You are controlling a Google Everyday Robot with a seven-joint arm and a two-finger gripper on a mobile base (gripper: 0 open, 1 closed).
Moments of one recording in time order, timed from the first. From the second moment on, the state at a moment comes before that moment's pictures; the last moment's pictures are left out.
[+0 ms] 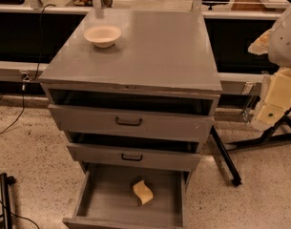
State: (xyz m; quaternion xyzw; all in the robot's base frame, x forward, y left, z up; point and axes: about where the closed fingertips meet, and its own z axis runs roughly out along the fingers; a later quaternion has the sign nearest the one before) arm 0.438 -0.216 0.977 -0.60 0.78 -0.04 0.16
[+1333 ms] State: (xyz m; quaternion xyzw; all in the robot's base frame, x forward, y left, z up) arm 0.440 -0.174 0.855 -0.53 0.82 0.06 0.18
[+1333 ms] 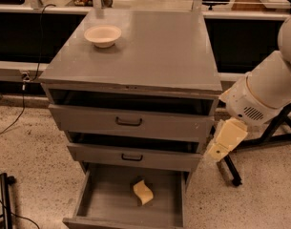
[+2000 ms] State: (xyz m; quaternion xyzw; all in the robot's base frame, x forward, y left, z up) arm 0.455 -0.154 0.846 -0.52 0.81 0.07 0.24
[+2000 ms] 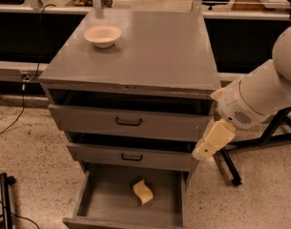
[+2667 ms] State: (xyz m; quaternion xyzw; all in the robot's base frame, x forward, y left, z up) arm 0.455 -0.148 0.834 -0.52 0.81 0.07 0.26
